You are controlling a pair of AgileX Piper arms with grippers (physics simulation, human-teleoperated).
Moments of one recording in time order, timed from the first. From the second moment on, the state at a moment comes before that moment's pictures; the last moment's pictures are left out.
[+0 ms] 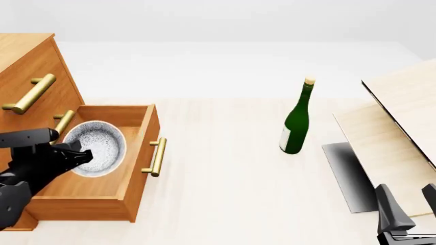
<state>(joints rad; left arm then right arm) 0.06 1.13 -0.42 -0.19 -0.10 0.00 0.01 0.00 0.00 -0.01</state>
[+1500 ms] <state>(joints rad) 0.12 1.35 -0.42 -0.32 -0.07 0.00 0.01 0.00 0.00 -0.01</state>
